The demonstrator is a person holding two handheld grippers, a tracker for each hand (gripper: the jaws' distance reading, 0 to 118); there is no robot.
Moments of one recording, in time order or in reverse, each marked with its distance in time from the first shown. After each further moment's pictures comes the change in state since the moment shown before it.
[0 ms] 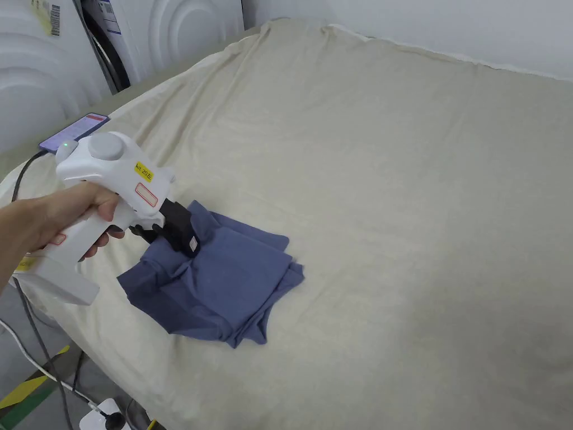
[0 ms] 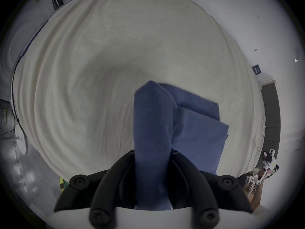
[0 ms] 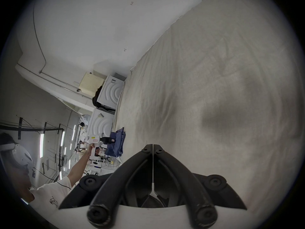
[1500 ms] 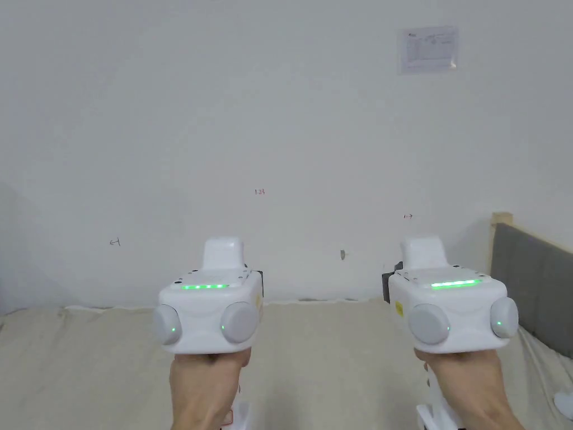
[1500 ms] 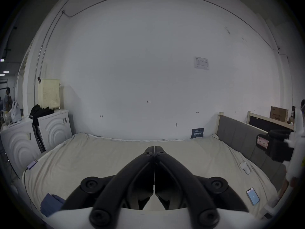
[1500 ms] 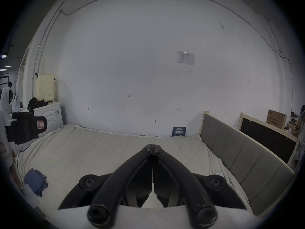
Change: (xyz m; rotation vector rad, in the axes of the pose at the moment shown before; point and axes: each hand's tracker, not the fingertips) left arm 0.615 -0.162 0.108 1.193 -0.003 -0.501; right arm -0.251 0.089 0.140 0.854 -0.757 0.737
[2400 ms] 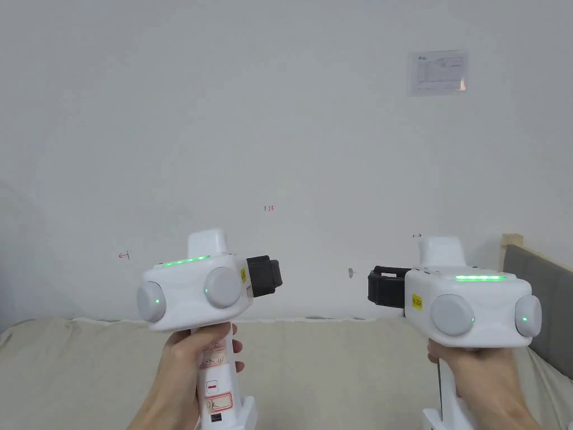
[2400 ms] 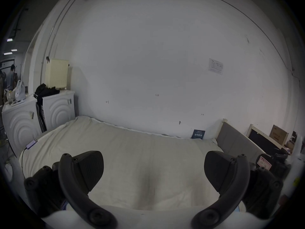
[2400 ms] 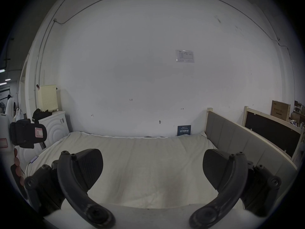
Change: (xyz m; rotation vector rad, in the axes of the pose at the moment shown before) left arm -0.027 0.054 0.002 -0.126 0.013 0.180; right arm 0.005 0.030 0.006 -0.013 0.041 -0.082
